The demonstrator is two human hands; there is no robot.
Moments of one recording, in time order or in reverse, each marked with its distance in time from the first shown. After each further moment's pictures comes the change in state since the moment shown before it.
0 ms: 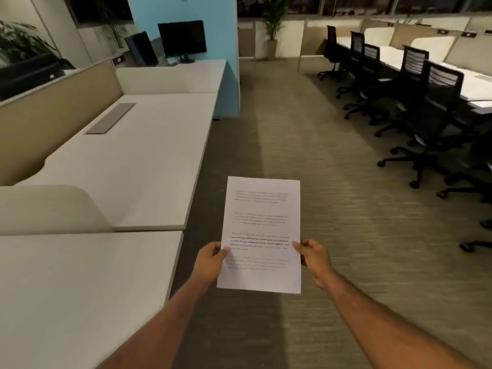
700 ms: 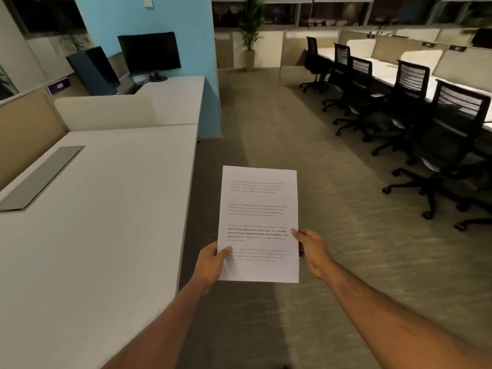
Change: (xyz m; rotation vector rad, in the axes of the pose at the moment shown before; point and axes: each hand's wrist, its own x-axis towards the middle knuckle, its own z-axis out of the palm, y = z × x) left_hand 0.492 0.149 -0.014 -0.118 -0.103 0.057; right_hand 0.439 -0.201 0.141 0.105 0.026 -0.029
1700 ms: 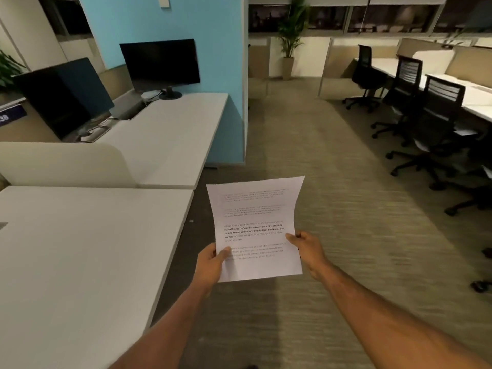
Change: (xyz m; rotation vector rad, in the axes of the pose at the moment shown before) left_hand 0.661 0.157 0.020 -0.133 0.206 -0.021; right_hand 0.679 -0.210 0.159 -0.218 -0.121 -0.054
